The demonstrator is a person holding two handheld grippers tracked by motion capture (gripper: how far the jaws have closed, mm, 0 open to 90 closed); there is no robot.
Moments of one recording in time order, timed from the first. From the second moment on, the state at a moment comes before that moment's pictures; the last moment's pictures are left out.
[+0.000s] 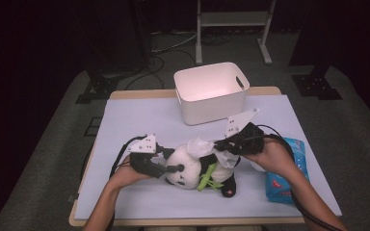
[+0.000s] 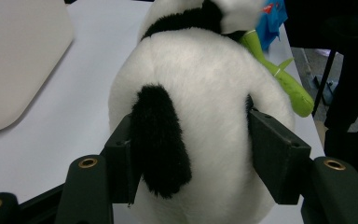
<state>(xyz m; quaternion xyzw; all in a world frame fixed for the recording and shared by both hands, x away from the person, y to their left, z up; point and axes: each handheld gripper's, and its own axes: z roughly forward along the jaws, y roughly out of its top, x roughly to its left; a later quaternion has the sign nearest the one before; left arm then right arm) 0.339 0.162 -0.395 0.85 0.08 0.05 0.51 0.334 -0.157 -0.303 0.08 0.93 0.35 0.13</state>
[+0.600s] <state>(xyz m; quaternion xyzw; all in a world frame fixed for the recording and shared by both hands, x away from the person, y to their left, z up) 0.338 0.143 -0.396 0.85 0.06 0.06 0.51 0.336 -0.210 -0.303 0.13 0.93 0.32 0.12</state>
